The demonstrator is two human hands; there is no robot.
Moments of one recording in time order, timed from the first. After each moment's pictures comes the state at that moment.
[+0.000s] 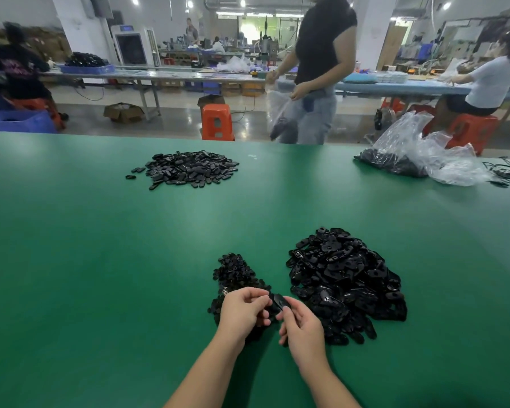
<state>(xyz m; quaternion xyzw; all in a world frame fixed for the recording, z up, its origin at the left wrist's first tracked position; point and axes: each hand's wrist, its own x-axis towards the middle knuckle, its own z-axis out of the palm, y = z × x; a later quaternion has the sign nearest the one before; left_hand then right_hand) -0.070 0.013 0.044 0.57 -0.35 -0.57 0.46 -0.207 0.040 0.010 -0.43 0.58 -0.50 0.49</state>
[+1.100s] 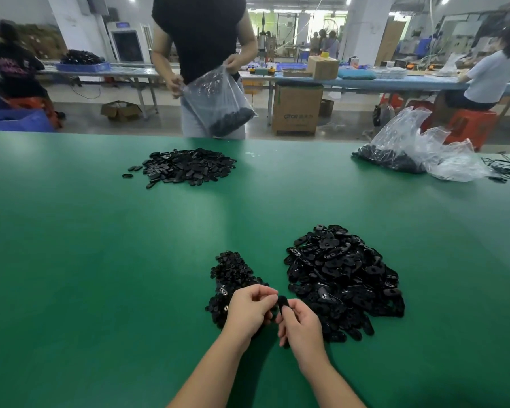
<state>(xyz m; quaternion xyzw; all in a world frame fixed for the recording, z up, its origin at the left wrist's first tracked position) -0.084 0.015 0.050 0.58 -0.44 -0.54 0.42 -0.213 0.039 0.014 -0.44 0.59 -0.47 0.50</state>
